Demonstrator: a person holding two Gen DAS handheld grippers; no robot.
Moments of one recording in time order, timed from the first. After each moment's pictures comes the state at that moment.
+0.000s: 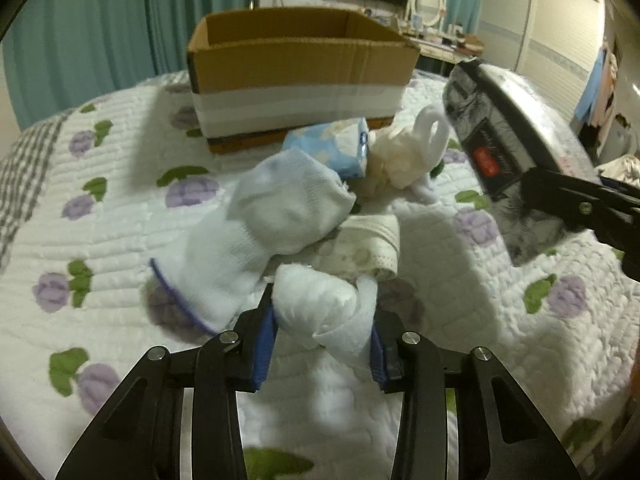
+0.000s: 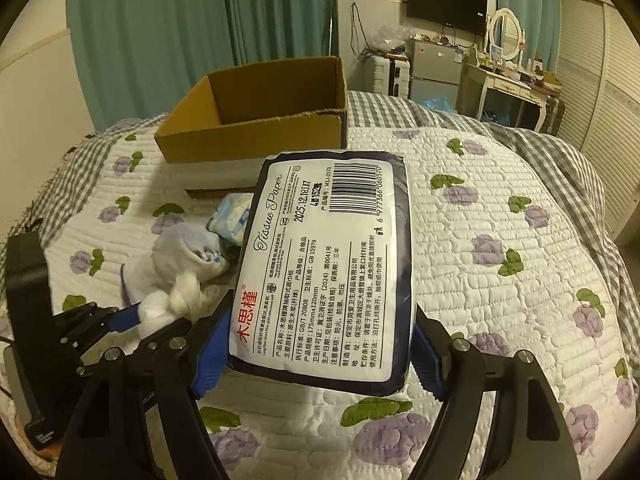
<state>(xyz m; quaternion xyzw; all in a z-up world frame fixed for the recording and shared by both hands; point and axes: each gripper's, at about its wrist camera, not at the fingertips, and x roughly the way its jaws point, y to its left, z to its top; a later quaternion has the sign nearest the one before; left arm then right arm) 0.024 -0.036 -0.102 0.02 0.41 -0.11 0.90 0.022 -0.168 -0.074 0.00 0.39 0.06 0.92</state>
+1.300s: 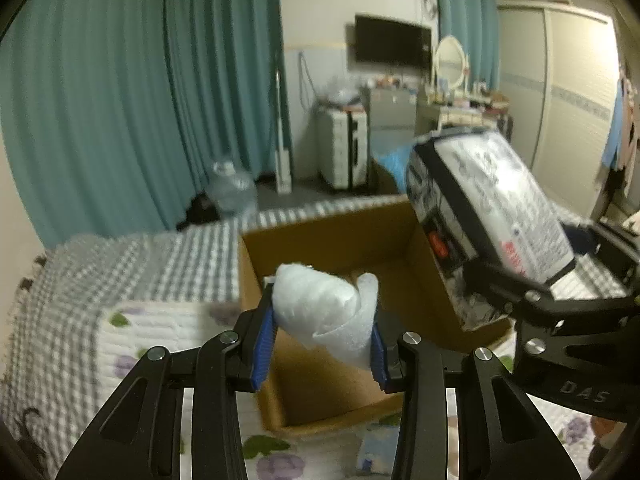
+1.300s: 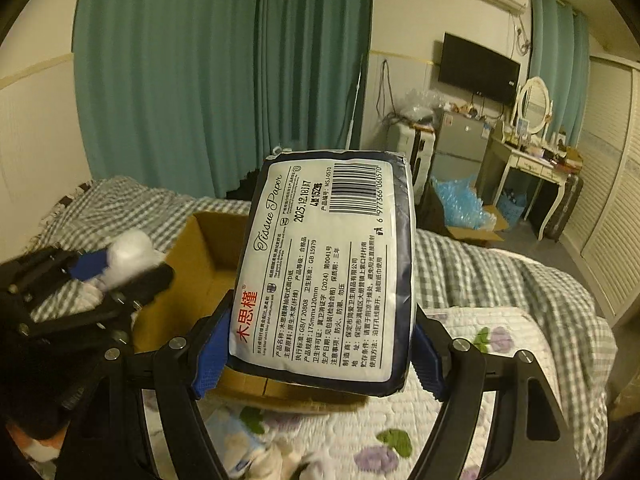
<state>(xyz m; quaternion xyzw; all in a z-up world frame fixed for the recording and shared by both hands) 0.228 -0.014 0.013 0.04 0.31 -0.05 0.95 0.216 -0.119 0.033 -0.06 0.31 0.09 0.94</state>
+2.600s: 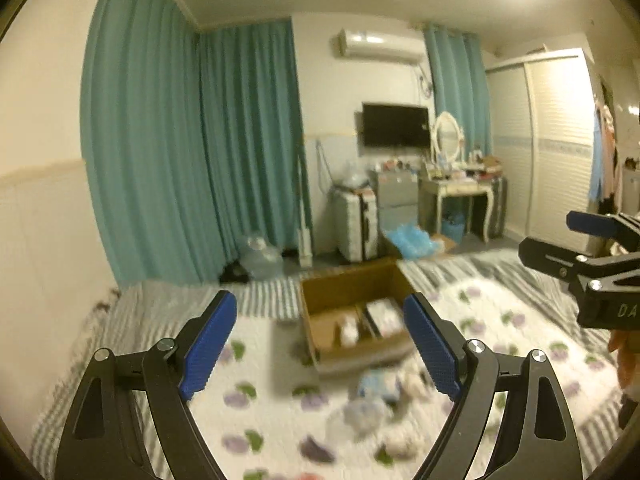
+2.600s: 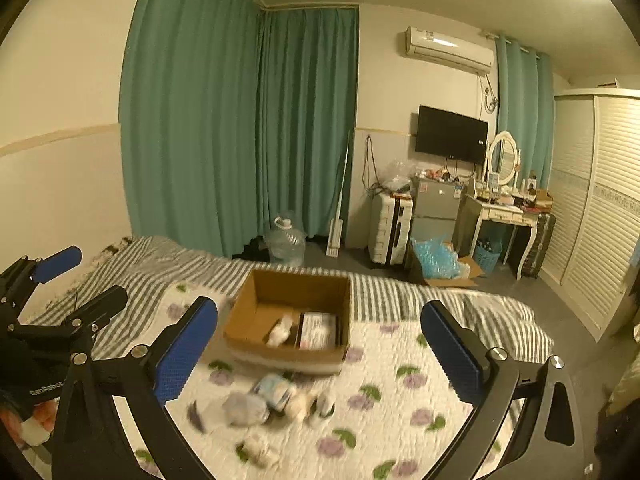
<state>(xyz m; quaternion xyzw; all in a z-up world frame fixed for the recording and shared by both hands) -0.026 0.034 0.139 0.04 0.17 -0.03 0.98 -0.037 -0.145 0.161 -0.04 0.19 0.08 0.98</state>
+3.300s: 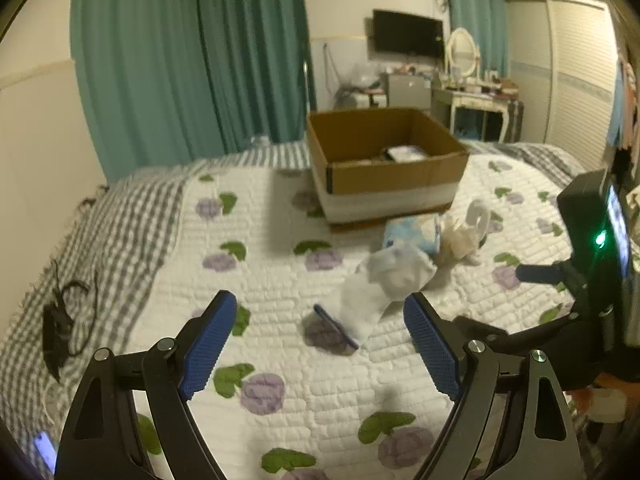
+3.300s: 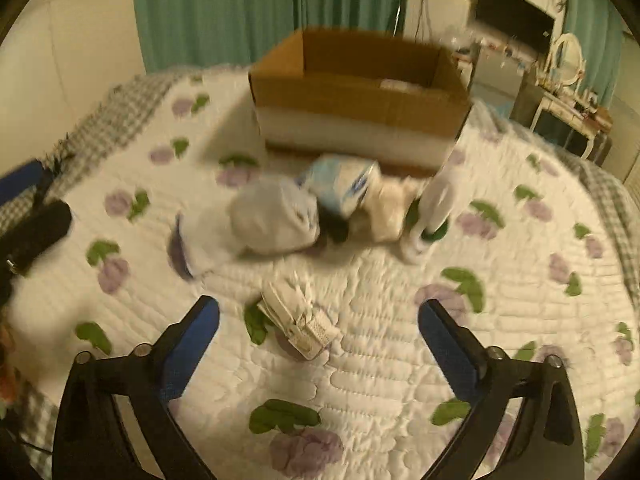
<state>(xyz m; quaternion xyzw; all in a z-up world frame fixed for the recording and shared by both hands) -0.017 0.047 -0.030 0.05 0.32 -0.01 0.95 0.023 -0.091 -0.102 -0.07 0.43 0.15 0.89</state>
